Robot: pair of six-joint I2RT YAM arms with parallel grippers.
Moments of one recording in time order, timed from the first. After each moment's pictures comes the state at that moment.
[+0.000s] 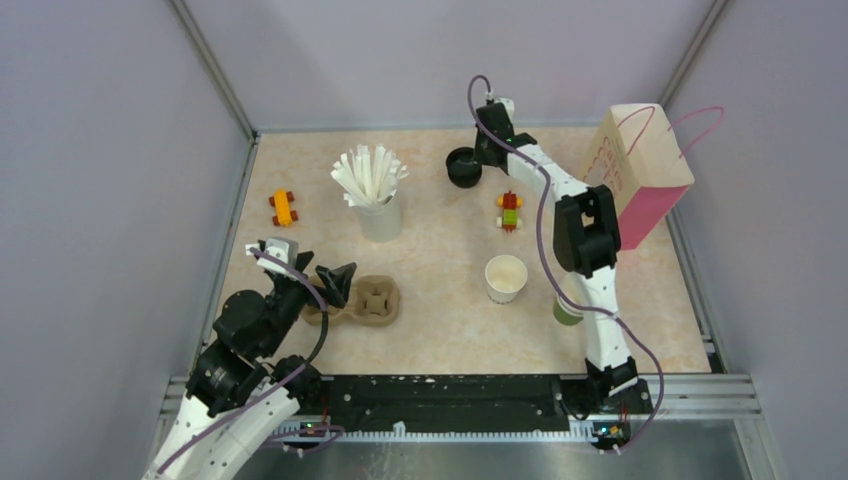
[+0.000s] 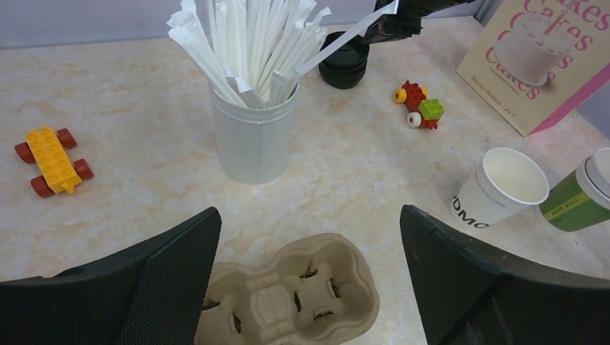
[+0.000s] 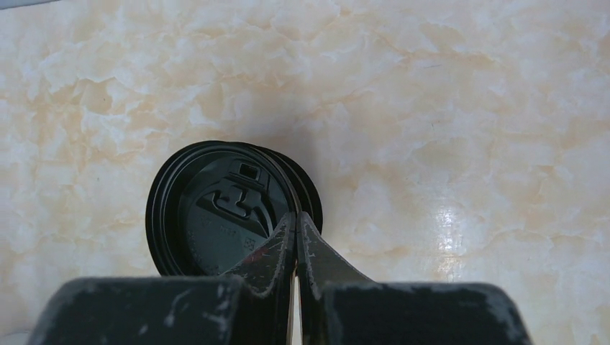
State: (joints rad) left arm -0.57 0.25 0.67 -0.49 -0.17 -0.19; right arm 0.41 2.32 2.03 -0.40 0.24 0.40
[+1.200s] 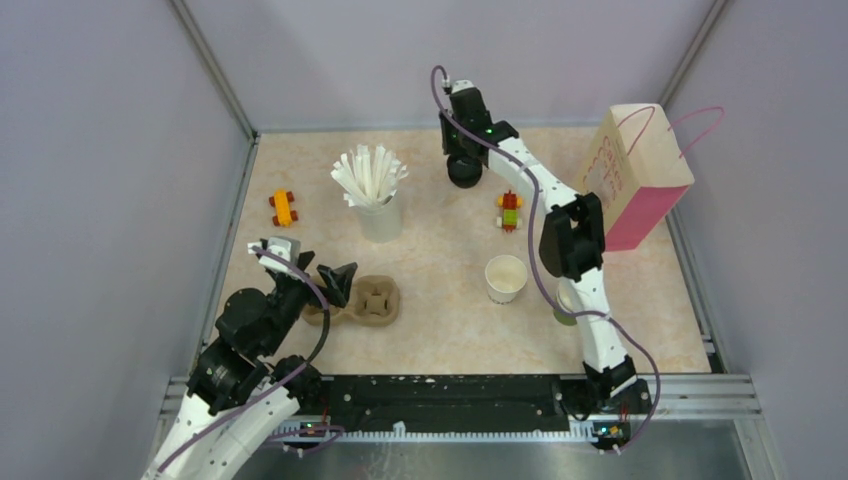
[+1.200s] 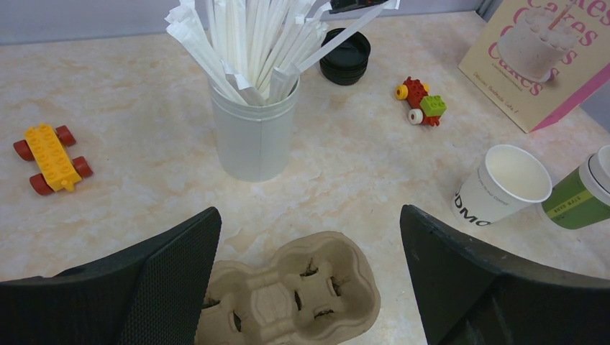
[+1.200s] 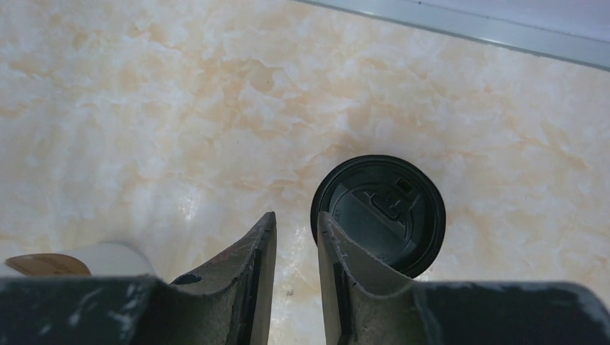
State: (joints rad) left arm -0.57 0.26 0.67 -0.49 -0.17 -0.19; right arm 0.50 2.35 2.29 -0.51 0.09 0.22
